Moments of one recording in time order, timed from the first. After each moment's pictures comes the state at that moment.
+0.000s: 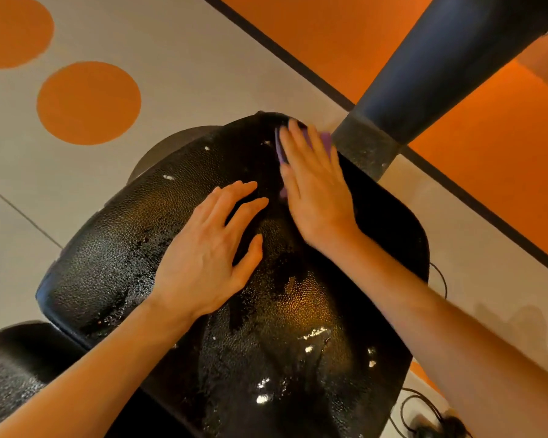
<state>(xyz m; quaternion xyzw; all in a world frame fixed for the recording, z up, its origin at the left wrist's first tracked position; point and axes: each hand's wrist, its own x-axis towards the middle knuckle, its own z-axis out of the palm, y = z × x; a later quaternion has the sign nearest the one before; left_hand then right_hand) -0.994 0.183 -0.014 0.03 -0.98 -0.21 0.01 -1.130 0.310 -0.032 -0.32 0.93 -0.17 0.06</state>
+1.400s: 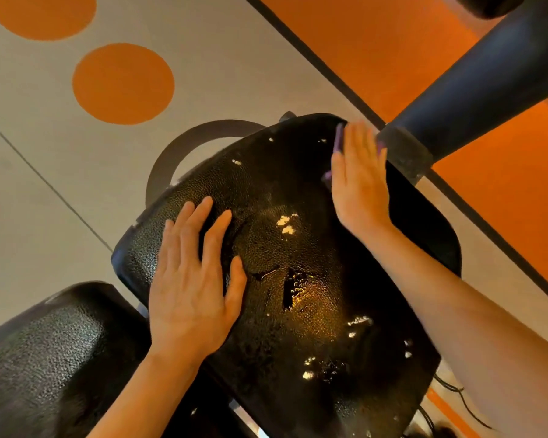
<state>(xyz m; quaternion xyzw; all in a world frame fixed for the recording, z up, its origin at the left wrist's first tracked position) -0.904 0.165 -0.012 0.24 -0.95 -0.19 0.04 -1.131 0.283 -0.029 -0.23 0.96 -0.15 0.09</state>
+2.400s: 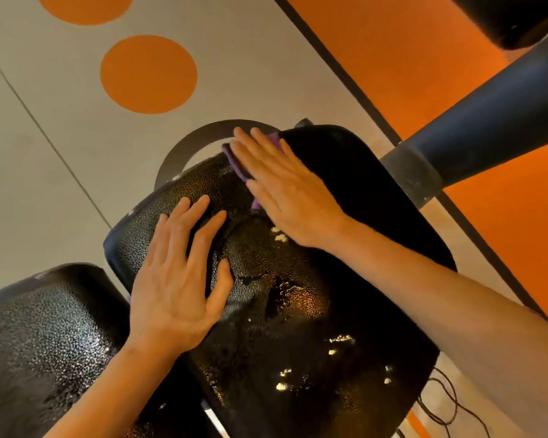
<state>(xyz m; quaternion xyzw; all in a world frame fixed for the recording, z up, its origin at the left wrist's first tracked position) -0.904 0.168 -0.015 0.24 -0.95 -0.19 0.06 -1.100 0.235 -0.012 -0.57 0.80 -0.14 0.13</state>
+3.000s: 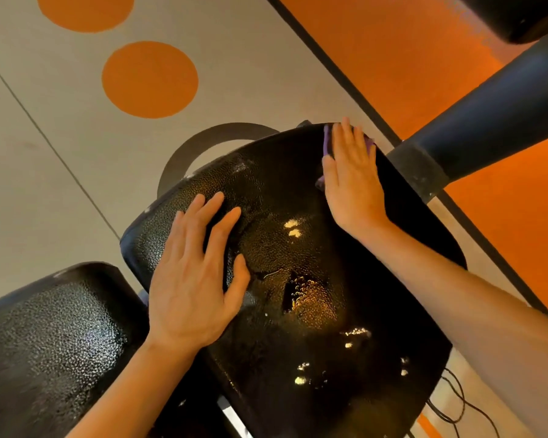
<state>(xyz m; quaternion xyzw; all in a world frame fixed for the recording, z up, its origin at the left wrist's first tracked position) -0.902 0.167 -0.016 0.24 -0.95 -0.20 0.07 -1.131 0.264 -0.030 -0.33 0.93 -0.13 0.09</state>
